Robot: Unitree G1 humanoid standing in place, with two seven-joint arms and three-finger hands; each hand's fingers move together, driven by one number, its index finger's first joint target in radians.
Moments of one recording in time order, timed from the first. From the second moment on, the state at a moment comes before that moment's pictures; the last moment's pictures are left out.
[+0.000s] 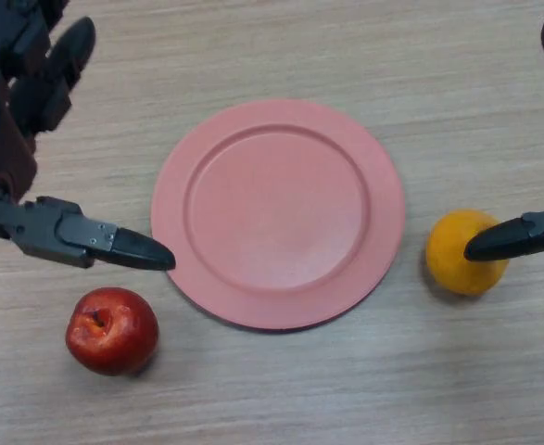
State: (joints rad) left arm -0.20 0.42 0.26 -0.71 -0.38 0.60 -0.17; right arm -0.24 -0.36 -0.18 -0.71 0.16 0.66 0.17
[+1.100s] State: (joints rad) left arm 0.08 0.27 0.38 -0.65 -0.19 0.21 -0.36; right arm -0.24 -0.33 -0.09 -0.65 0.11 0.66 0.17
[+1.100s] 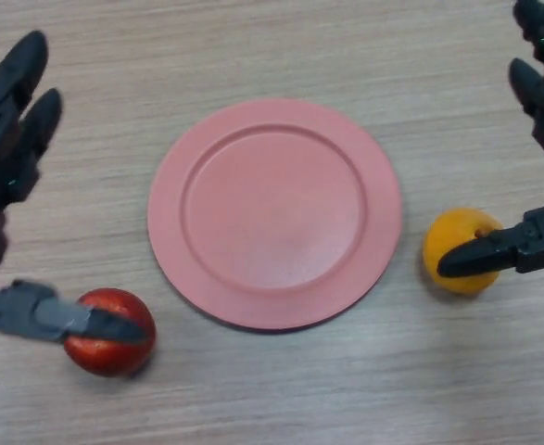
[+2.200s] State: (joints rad) left arm 0.17 0.22 0.23 -0.07 0.00 -0.11 -0.27; right arm -0.27 -0.29 -0.05 -0.63 0.04 0.62 0.21
